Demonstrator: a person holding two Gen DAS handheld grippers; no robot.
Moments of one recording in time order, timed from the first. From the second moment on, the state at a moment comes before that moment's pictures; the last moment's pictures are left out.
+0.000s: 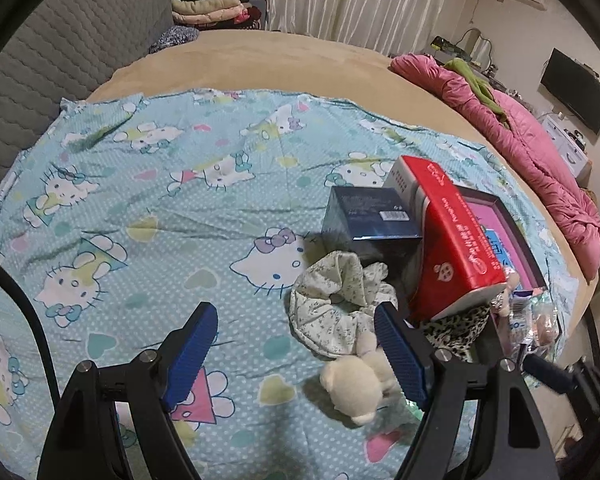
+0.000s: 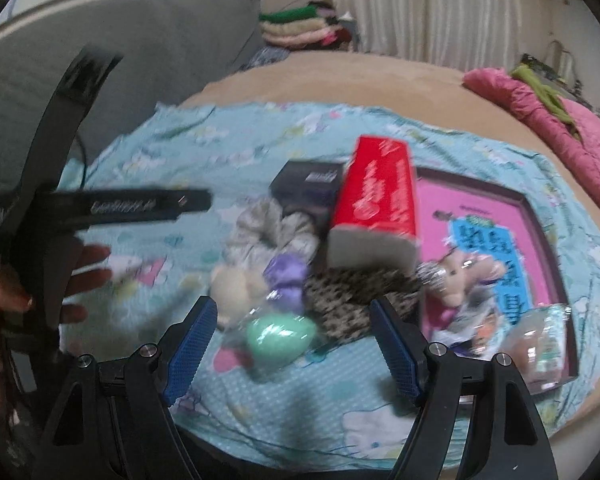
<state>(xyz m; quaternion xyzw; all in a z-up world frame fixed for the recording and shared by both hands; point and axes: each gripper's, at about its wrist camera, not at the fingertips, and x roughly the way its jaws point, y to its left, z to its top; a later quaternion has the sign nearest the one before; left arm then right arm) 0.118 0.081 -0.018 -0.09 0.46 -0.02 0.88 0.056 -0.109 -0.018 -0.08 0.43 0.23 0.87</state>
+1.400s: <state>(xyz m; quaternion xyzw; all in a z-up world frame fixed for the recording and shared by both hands) 0.172 0.060 -0.102 -0.08 0.51 -0.05 0.85 0.086 -0.094 -0.081 -0.14 0.46 0.26 0.84</state>
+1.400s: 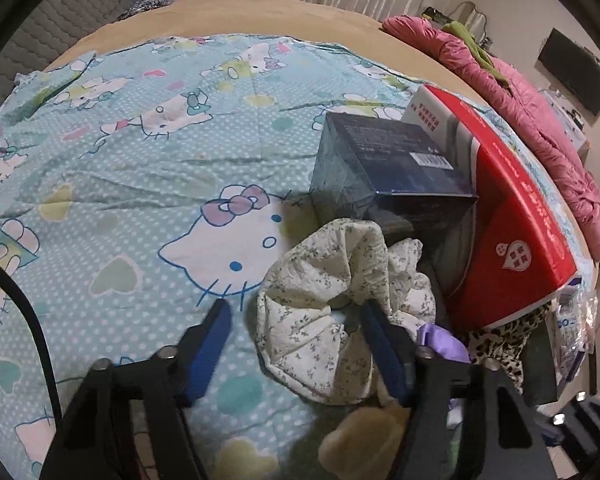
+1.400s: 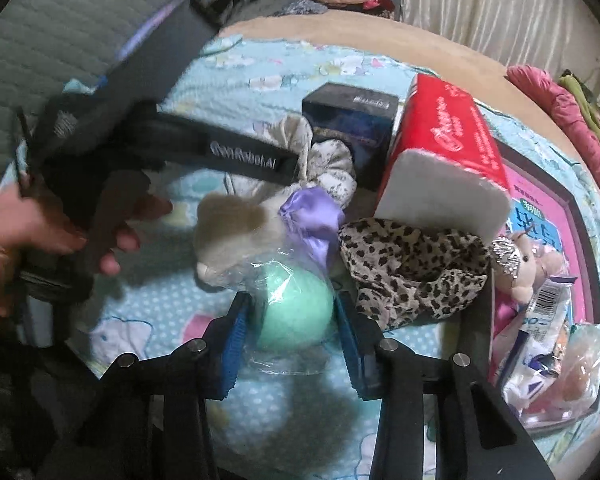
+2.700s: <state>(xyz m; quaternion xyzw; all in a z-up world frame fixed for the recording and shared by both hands) 0.122 0.047 -0.015 -0.09 0.45 -0.09 0.88 0.074 -0.144 -0.020 0.01 0.41 0.24 0.88</state>
